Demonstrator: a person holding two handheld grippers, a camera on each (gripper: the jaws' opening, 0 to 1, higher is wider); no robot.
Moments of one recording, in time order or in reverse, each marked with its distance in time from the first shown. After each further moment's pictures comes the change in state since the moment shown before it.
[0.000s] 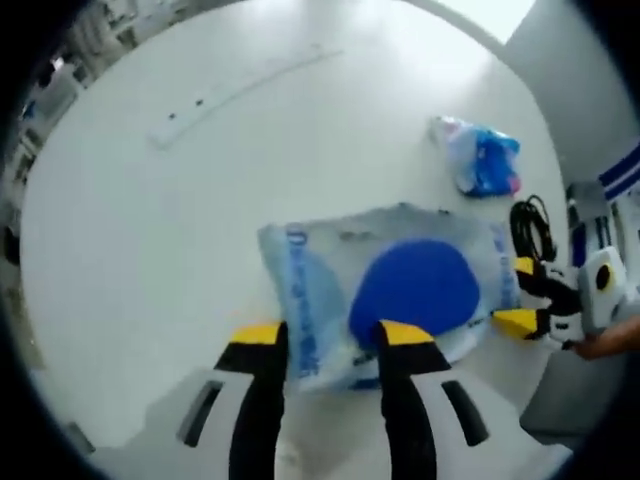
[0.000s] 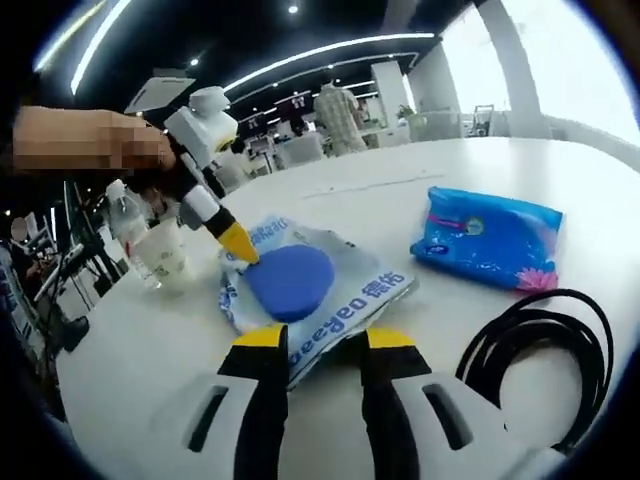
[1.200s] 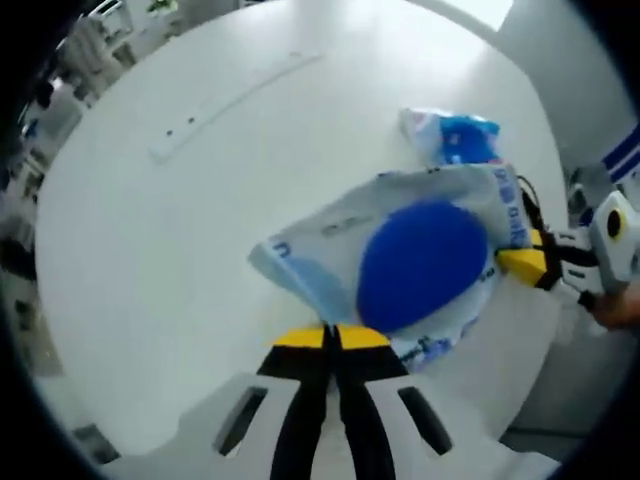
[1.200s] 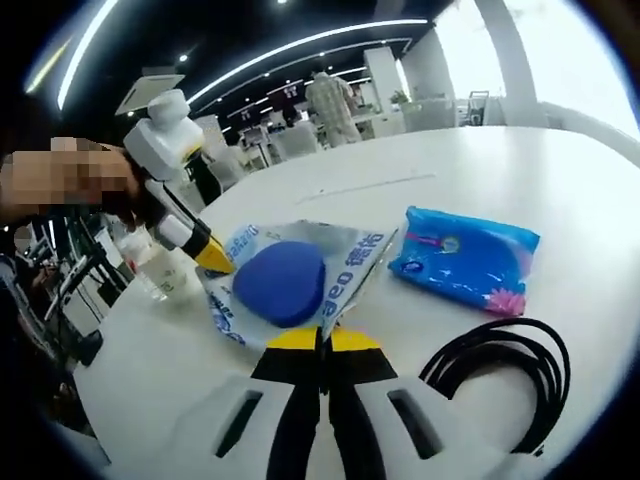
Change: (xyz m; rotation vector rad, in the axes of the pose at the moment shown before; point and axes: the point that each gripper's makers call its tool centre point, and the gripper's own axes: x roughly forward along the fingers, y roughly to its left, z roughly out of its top) left arm -0.021 -0.017 -0.007 0.063 -0.003 0.072; right arm -0.024 -0.014 0.026 0.090 0.064 0.004
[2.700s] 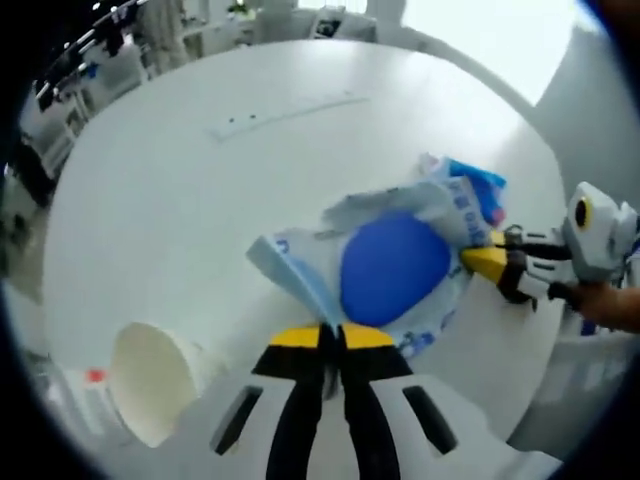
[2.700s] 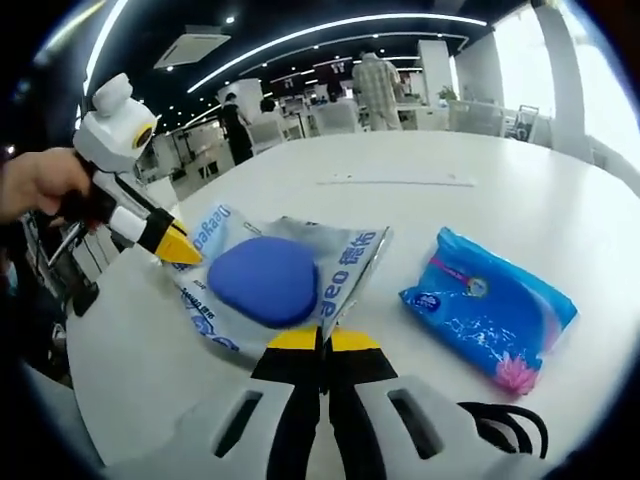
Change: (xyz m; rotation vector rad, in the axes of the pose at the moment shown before) left arm -0.017 -0.010 -0.026 -0.240 -0.239 0.082; right arm 0.036 -0.006 0.009 -0.198 0.111 0.125
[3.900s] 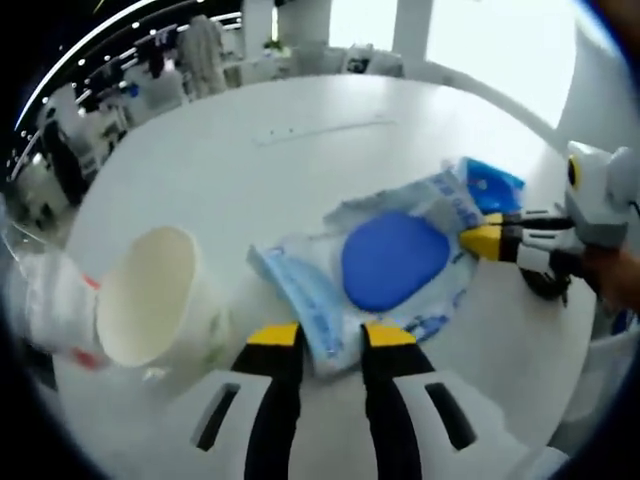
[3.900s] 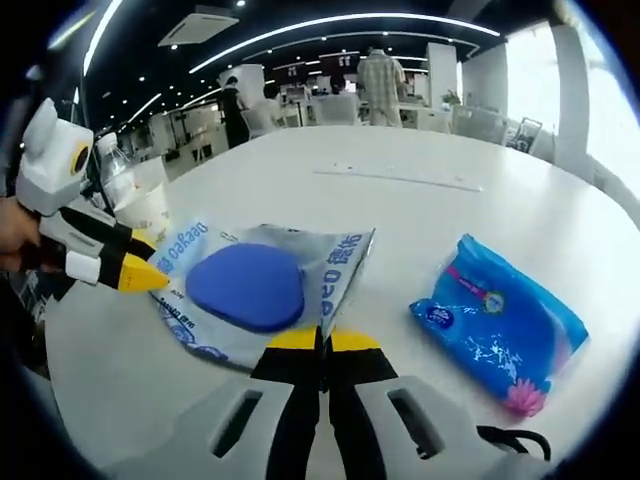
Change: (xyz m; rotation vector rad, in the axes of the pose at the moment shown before) left arm -0.005 0.010 -0.031 -0.066 -0.185 0.137; right arm 0.021 -0.001 -0.003 -0.074 0.037 -0.067
